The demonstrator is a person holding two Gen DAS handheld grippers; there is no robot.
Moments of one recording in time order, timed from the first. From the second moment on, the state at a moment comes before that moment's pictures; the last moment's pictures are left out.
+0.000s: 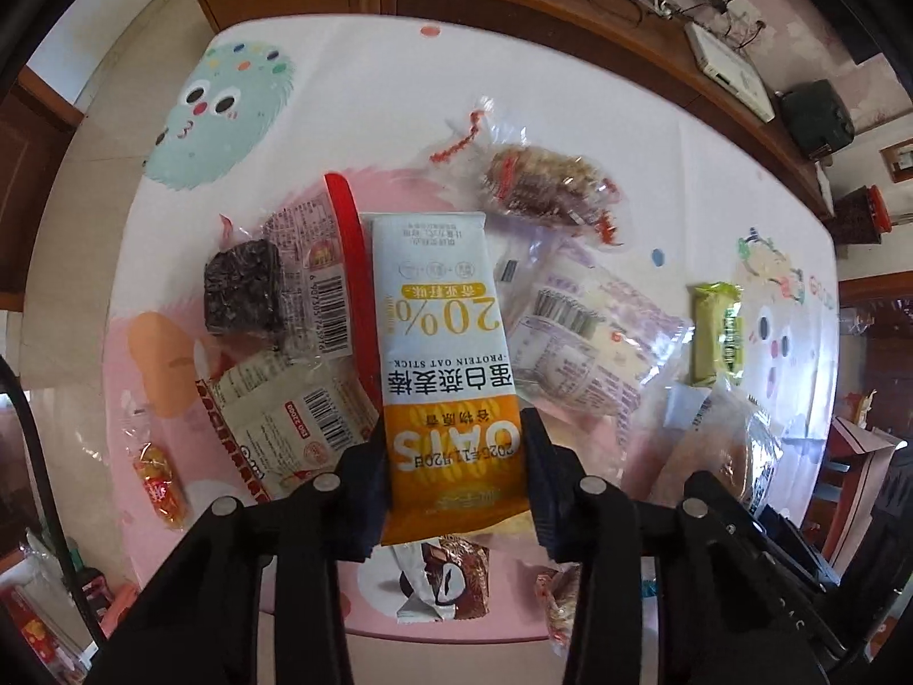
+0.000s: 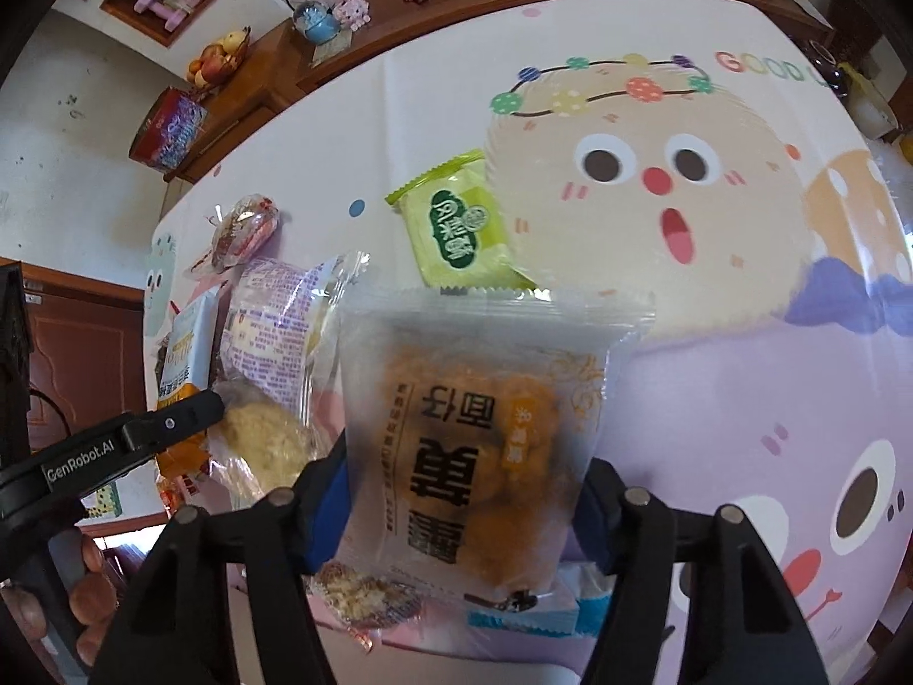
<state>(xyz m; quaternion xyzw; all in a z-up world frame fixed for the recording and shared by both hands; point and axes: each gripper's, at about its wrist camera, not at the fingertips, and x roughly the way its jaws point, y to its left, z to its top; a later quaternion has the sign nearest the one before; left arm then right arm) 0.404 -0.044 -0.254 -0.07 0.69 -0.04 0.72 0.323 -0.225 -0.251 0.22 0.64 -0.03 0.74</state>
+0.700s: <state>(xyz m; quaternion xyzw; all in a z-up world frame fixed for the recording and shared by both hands) 0.249 -0.036 -0.069 0.02 0.52 -0.15 0.84 0.182 -0.220 -0.101 0.22 0.46 -0.07 0.86</state>
